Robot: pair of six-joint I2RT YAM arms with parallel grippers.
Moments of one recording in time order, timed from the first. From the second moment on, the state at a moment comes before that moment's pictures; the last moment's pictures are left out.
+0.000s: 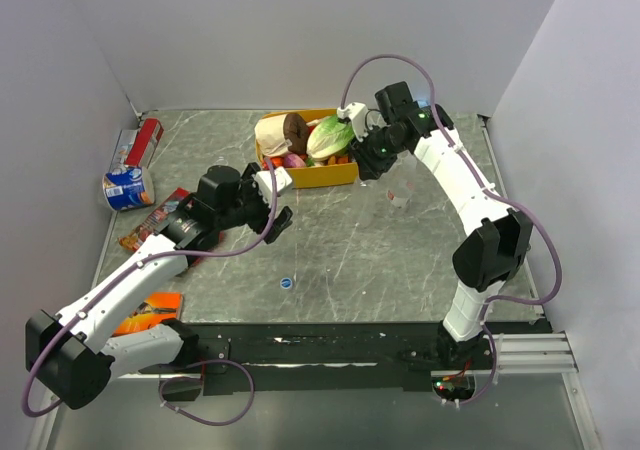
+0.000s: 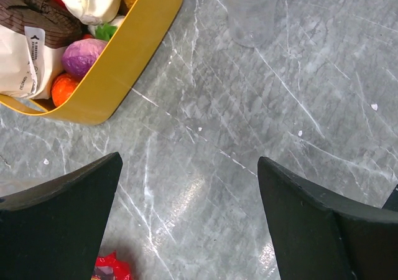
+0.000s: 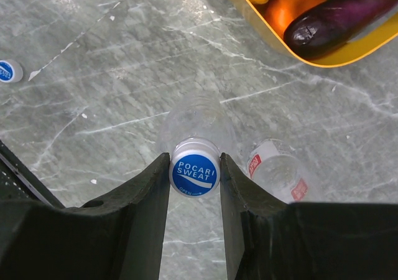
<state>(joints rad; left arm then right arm) -0.58 1.09 0.95 -0.32 0.25 0.30 0.39 1.79 1.88 -1.11 -0.30 -0.47</state>
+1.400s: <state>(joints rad) -0.25 1.07 1.18 -0.28 0.06 0.22 0.39 1.80 1.92 -1.06 -0.26 -0.43</state>
